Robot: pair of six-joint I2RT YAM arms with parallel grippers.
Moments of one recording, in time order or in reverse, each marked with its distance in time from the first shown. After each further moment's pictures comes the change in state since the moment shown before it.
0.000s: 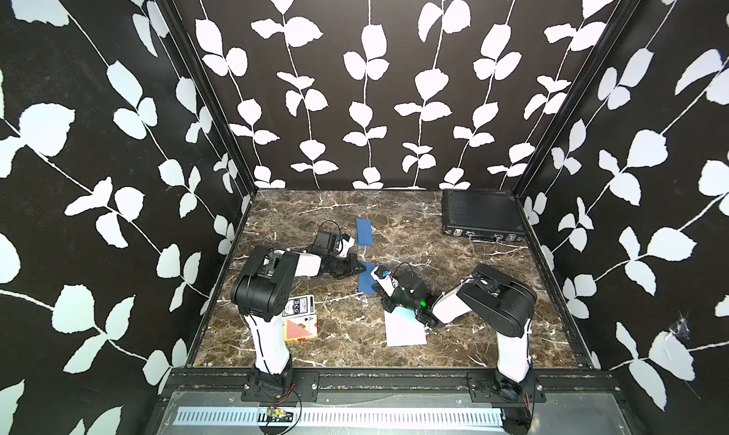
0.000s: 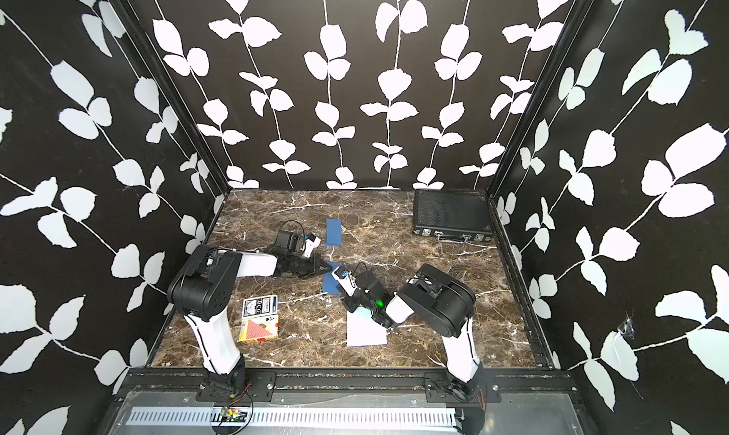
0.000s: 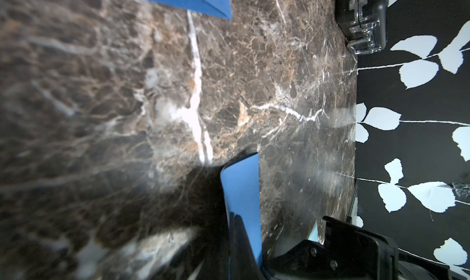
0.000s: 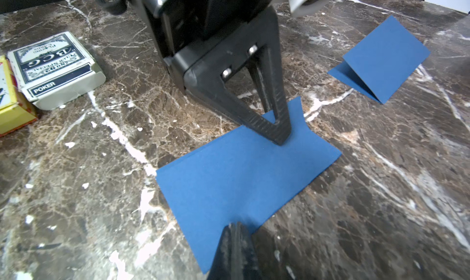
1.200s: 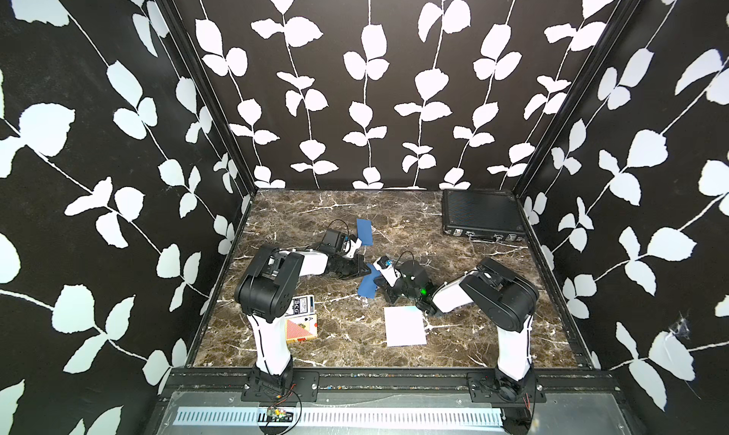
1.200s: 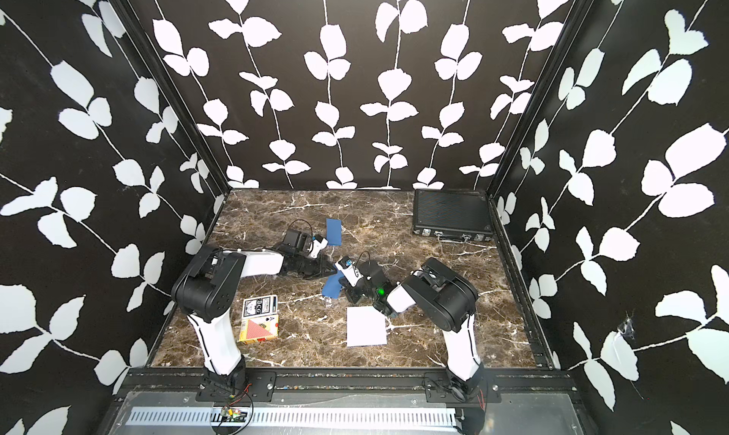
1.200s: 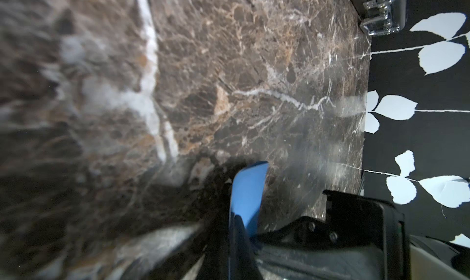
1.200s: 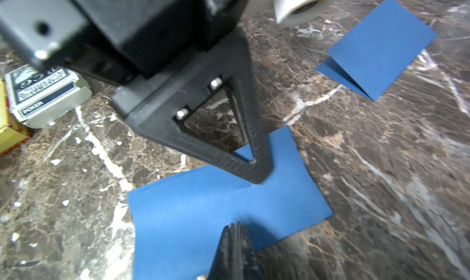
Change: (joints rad) left arm -0.061 0.001 0.055 -0.098 -0.047 -0.001; right arm -0.093 0.013 0.098 -0.099 -0.146 0.026
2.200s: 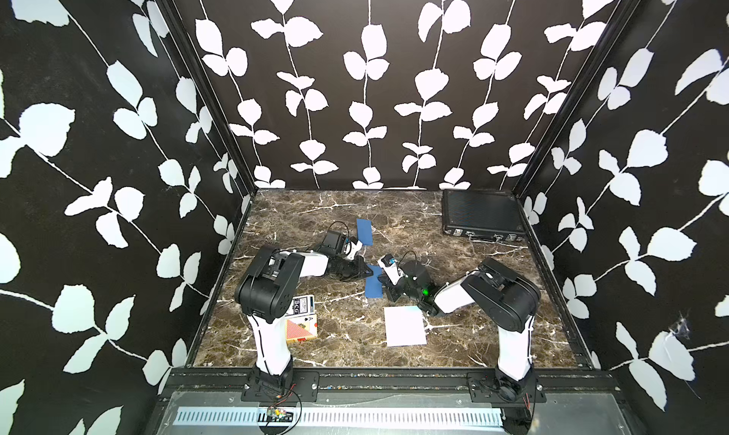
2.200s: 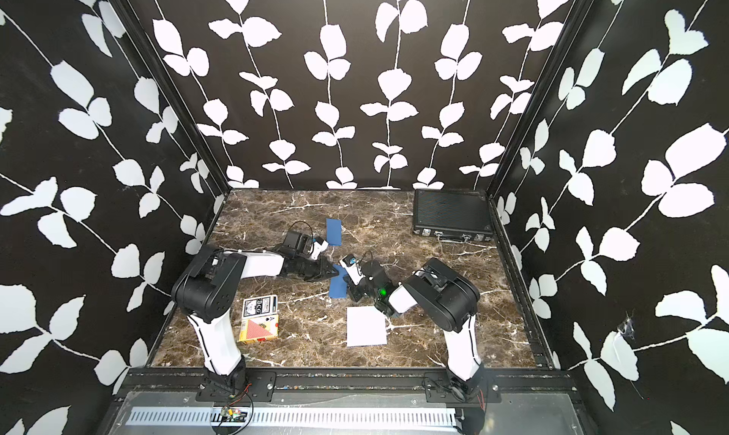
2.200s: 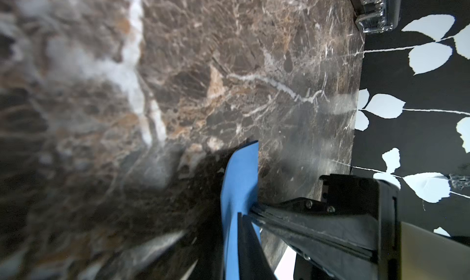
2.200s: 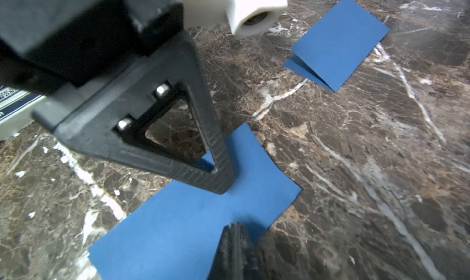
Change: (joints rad) left arm -0.016 -0.003 -0.014 0.001 0.047 -0.042; right arm -0.011 -0.006 -0.036 0.043 0.093 0.034
